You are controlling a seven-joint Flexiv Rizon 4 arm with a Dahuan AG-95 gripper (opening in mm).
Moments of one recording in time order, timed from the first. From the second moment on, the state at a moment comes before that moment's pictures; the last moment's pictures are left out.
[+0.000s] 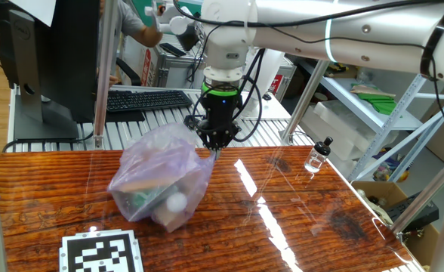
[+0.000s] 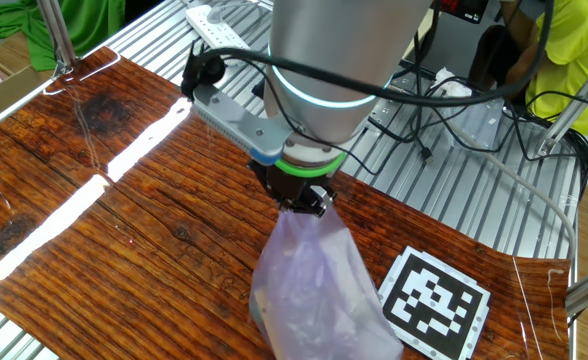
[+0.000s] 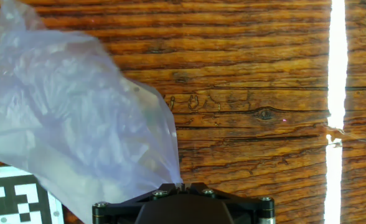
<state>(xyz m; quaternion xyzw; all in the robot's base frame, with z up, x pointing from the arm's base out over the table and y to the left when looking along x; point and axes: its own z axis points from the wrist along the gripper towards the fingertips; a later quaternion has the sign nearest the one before) 0.574 0.082 0.233 -0.04 -0.99 0.07 0.08</state>
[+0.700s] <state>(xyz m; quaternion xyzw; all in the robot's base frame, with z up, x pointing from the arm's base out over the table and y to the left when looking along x) 0.573 0.077 0.243 -0.03 -0.99 0.07 0.09</state>
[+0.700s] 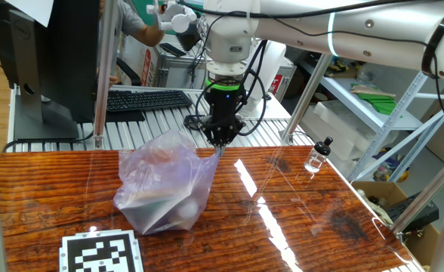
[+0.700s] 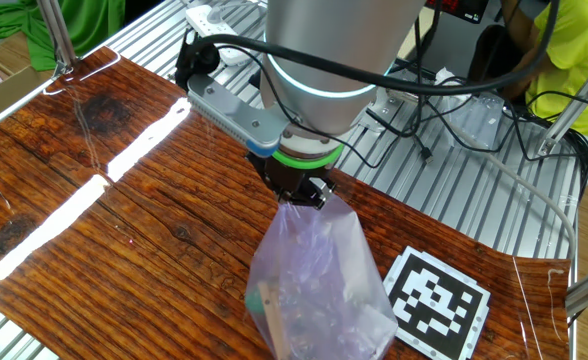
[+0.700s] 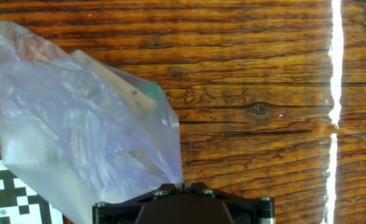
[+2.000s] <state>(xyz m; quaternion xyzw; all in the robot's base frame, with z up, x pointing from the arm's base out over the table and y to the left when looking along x) 0.579 0.066 0.255 0.00 -0.99 0.07 0.09</state>
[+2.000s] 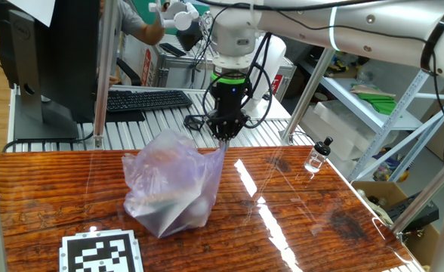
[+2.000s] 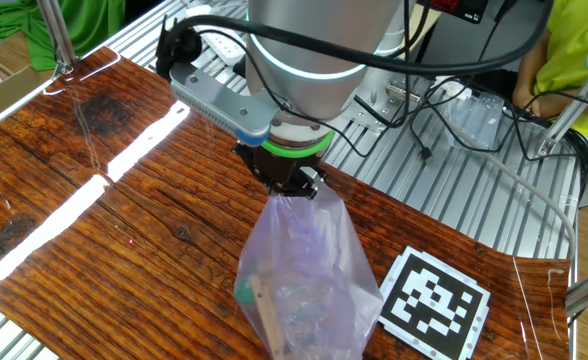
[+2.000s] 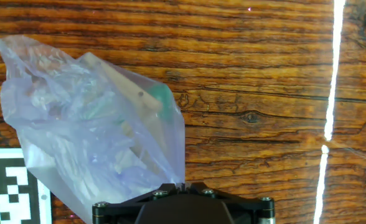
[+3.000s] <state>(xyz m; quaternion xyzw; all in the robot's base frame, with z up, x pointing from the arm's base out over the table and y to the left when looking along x) 0.587 0.085 0.212 -0.02 -0.99 0.06 0.09</state>
